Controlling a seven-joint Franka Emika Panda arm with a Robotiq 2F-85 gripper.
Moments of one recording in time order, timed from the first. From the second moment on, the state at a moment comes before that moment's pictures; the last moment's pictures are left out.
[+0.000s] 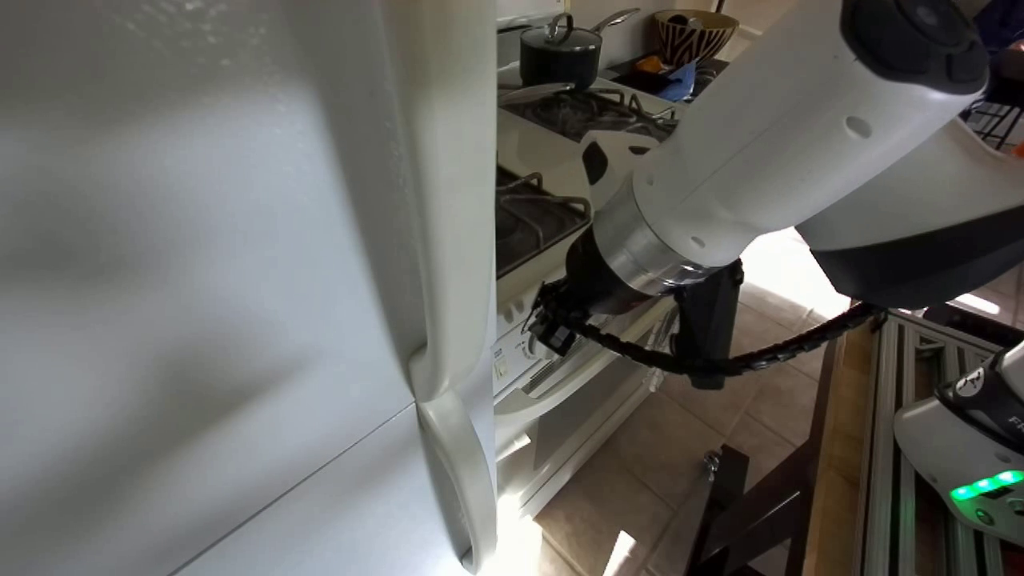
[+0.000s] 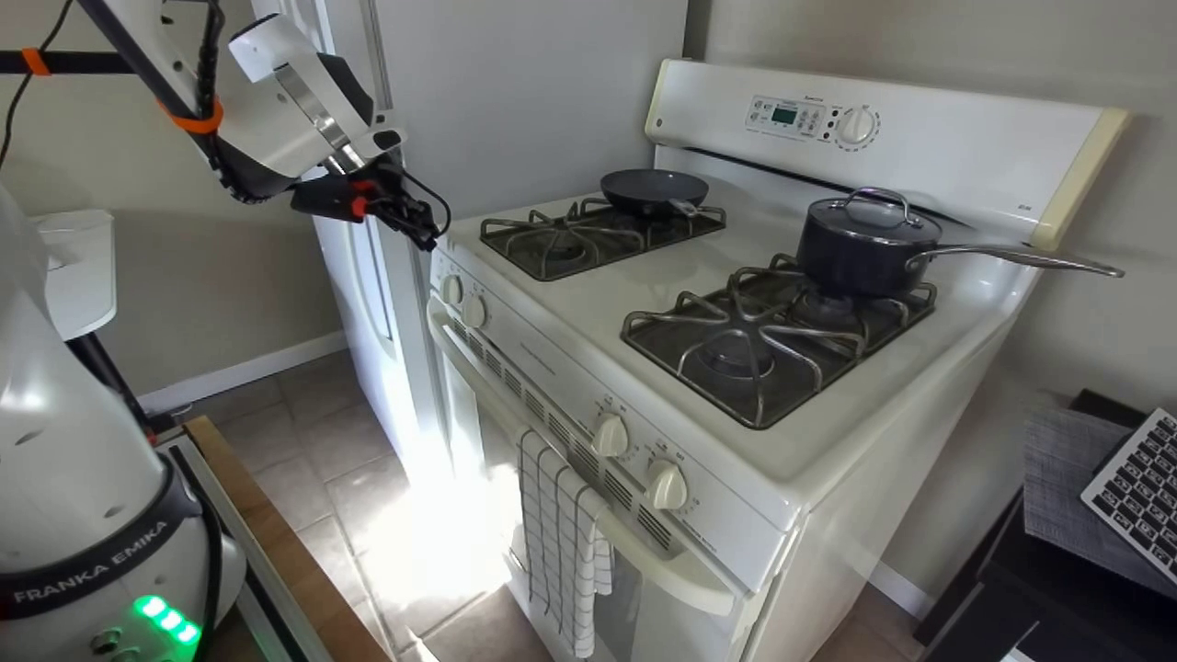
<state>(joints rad) -0.14 -0.05 0.61 -2.56 -0.90 2.84 1.13</state>
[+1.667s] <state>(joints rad) -0.06 -0.22 0.58 -2.66 -0.69 2.88 1.07</state>
